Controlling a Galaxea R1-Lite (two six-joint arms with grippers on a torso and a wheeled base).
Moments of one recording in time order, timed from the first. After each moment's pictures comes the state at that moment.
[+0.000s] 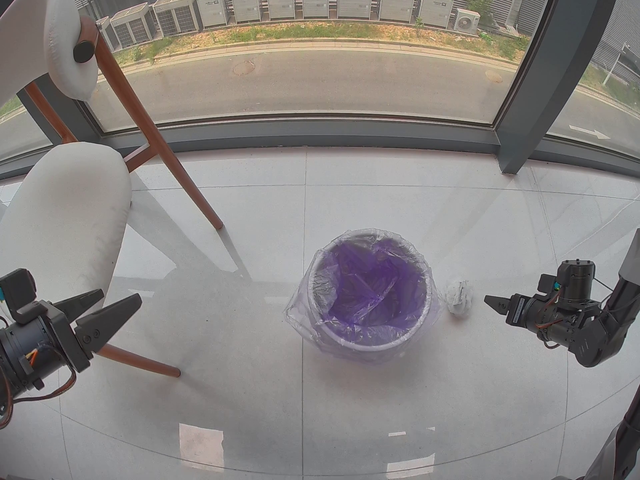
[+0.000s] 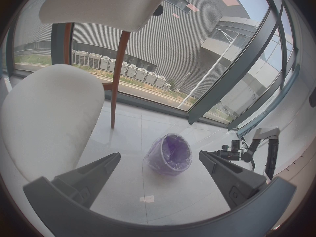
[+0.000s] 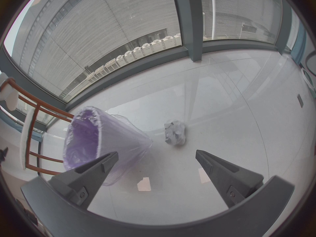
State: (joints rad) left arm -0.19 1.01 -0.34 -0.52 -0.28 -0.28; right arm 0.03 2.02 -0.48 -1.02 0.15 0.29
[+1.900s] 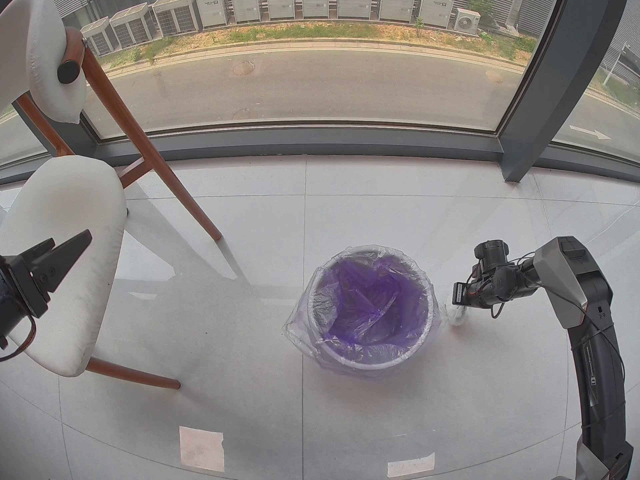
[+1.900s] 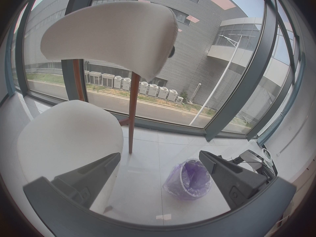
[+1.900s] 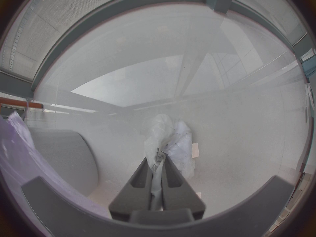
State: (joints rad) left arm -0.07 0.94 -0.51 -0.40 -0.18 -0.22; right arm 0.05 2.75 -1.83 -0.03 0.07 0.20
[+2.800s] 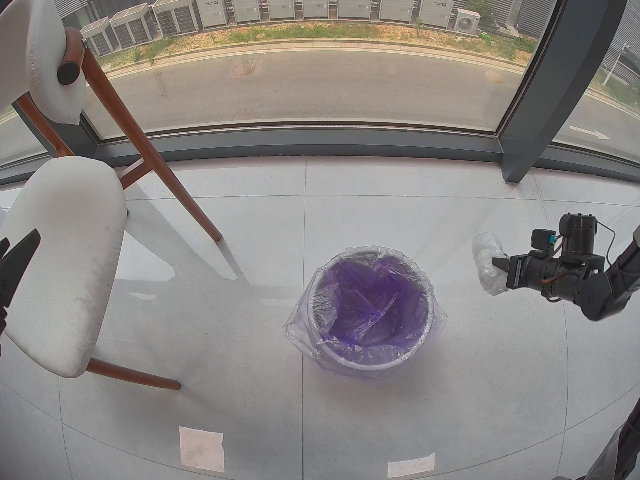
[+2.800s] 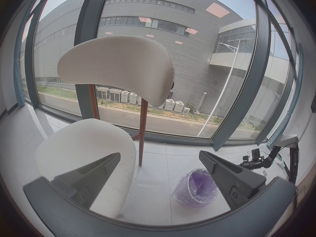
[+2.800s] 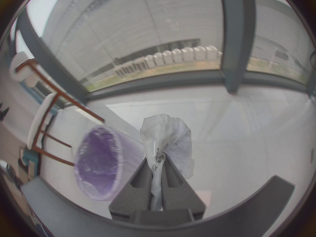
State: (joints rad) left arm -0.05 0.72 -0.52 -0.30 -0.09 -0.18; right arm 0.01 1.96 -0.79 -0.72 0.33 0.02
